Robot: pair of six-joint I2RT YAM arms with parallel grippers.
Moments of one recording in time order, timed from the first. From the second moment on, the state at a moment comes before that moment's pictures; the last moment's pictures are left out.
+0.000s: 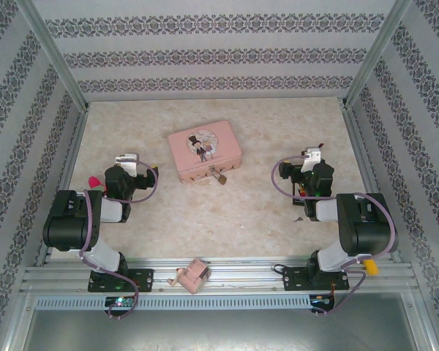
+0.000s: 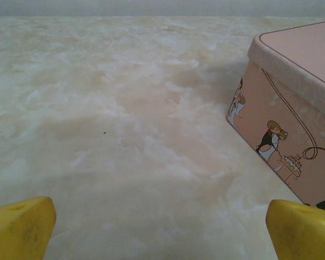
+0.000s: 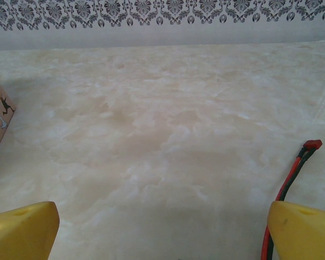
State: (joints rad) left arm 0.06 1.60 0.35 0.87 0.16 -0.01; right arm -0.02 1.54 0.35 0.88 -0.14 0.05
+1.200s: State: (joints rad) left arm 0.06 1.26 0.36 0.70 0.08 -0.06; right arm -0.02 1.39 0.36 0.77 -0.09 0.05
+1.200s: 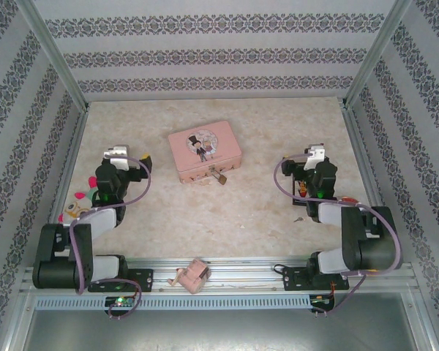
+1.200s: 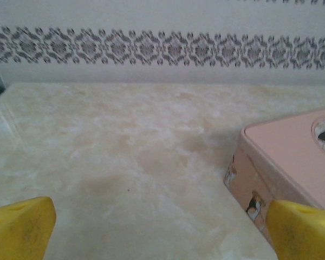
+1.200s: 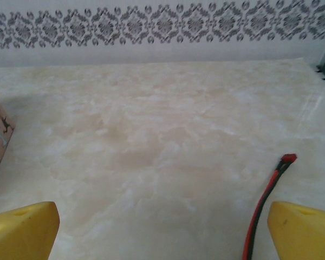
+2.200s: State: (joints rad) left arm -0.28 0.79 0.44 0.06 -0.13 -0.45; right arm 0.12 0.92 0.69 -0.66 0.37 0.54
